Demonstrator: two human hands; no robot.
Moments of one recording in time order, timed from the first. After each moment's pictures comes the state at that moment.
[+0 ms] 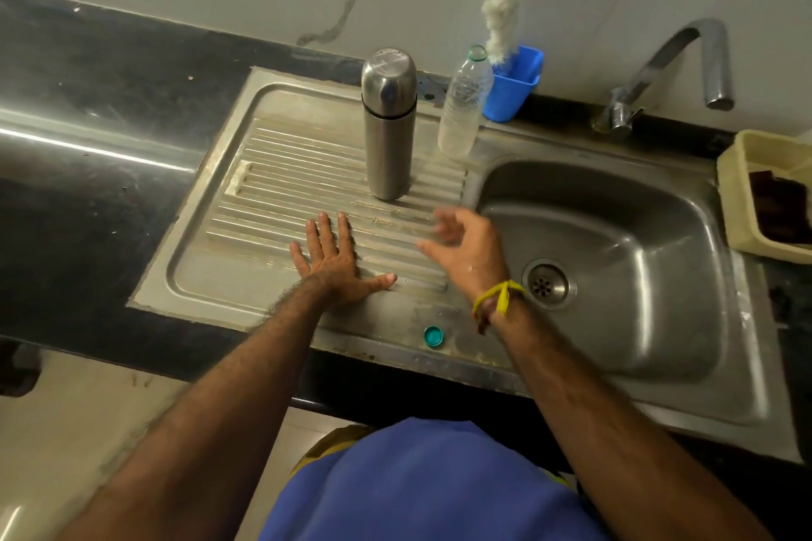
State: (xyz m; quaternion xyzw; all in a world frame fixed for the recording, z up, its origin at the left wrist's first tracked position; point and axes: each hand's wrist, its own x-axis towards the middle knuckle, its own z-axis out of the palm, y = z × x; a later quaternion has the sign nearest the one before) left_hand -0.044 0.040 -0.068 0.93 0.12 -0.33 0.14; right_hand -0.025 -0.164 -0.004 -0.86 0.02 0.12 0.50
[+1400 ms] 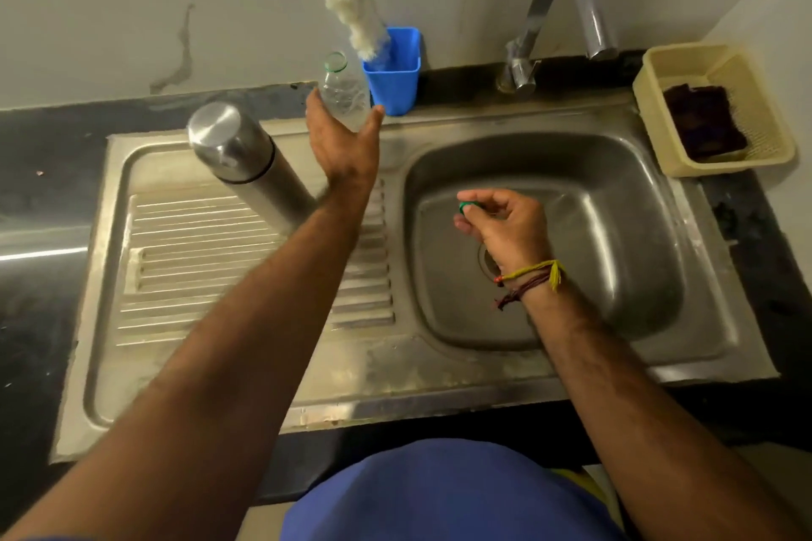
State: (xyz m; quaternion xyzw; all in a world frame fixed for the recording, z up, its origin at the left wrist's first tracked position) left_hand 0.154 -0.103 -0.010 0.82 0.17 0.13 0.54; right_hand 0.022 -0.273 -0.011 -0.69 0.25 -0.01 0.68
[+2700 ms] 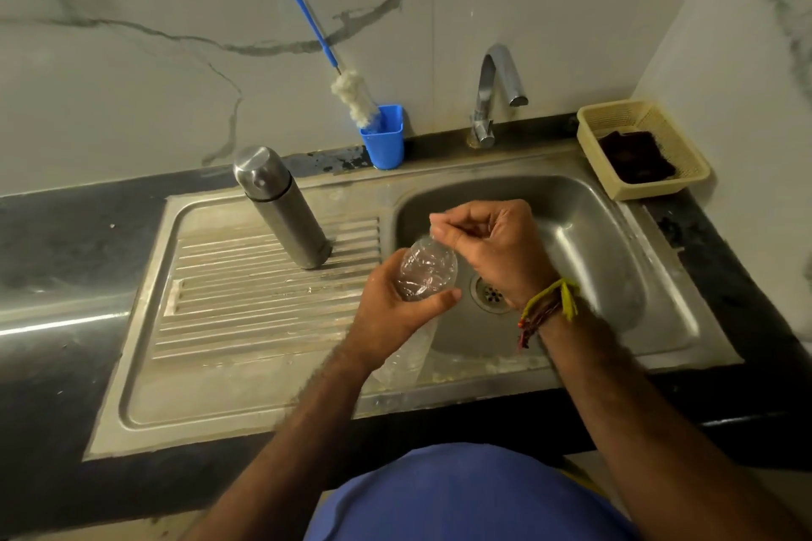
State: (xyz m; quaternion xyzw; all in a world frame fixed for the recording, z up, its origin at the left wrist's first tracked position) left_hand -0.075 -0.116 0.042 0.70 -0.06 -0.14 0.69; right_hand -0.062 -0.281 0.094 -0.76 -0.02 -0.09 0.65
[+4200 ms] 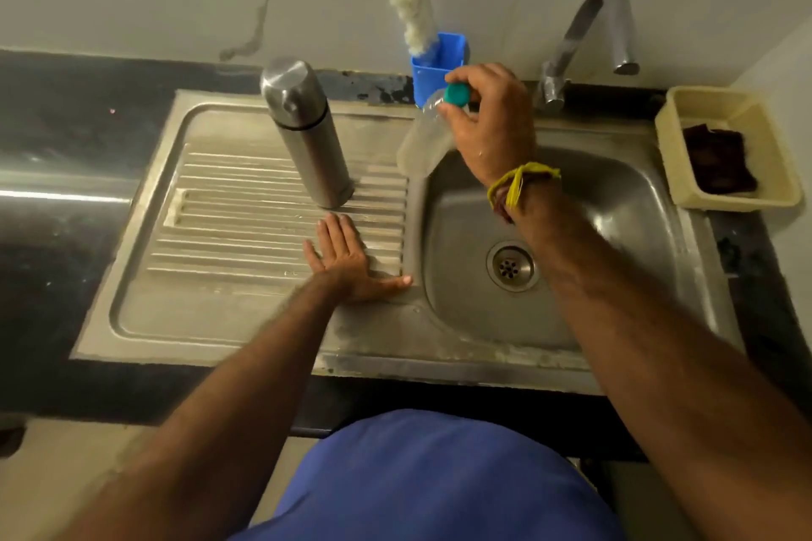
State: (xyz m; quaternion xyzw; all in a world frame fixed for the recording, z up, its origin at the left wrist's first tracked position) left_hand -0.014 -0.043 -0.063 0.93 0.07 -0.34 0.12; right_hand 0.080 -0.238 0.077 -0.90 -0.09 -0.21 0.38
